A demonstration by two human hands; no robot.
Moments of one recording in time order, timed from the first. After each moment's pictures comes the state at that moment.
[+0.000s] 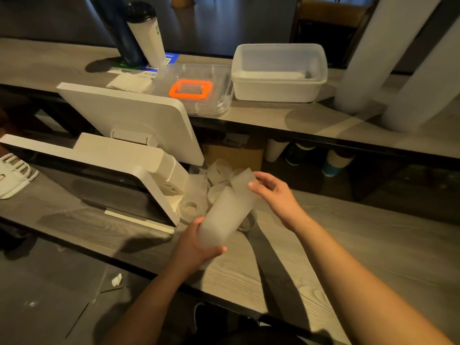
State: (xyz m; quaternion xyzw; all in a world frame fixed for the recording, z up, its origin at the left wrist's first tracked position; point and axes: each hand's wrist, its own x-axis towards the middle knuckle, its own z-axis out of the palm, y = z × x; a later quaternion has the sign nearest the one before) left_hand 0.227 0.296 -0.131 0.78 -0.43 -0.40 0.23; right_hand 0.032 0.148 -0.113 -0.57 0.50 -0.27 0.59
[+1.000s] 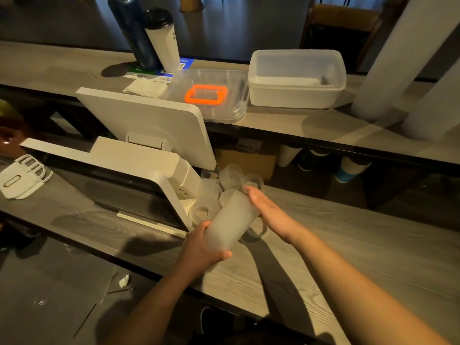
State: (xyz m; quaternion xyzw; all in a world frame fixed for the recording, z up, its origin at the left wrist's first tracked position) left_hand 0.253 0.291 -0.138 0.78 -0.44 -0.40 0.20; right_hand 0.068 0.169 -0.115 -0.61 0.44 -0.15 0.64
